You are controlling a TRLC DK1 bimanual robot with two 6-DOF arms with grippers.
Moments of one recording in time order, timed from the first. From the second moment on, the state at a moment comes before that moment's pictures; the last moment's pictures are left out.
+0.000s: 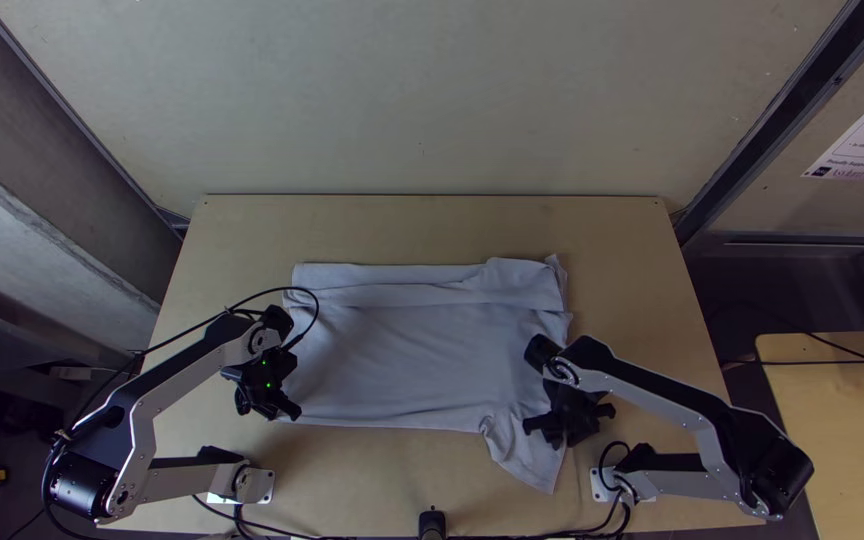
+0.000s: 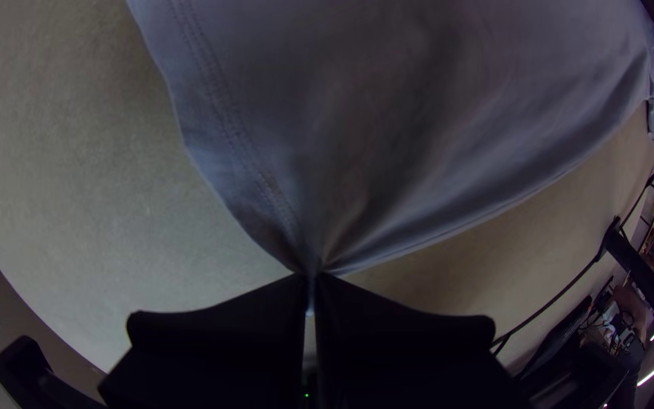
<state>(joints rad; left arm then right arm) -0.23 1.36 0.75 -1.14 -0.04 0.24 0.71 1.43 0.69 -1.14 -0.20 0.43</state>
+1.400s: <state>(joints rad) 0.04 1.41 1.15 -1.06 0.09 0.35 0.29 1.50 1.26 -1.24 0.00 0.31</state>
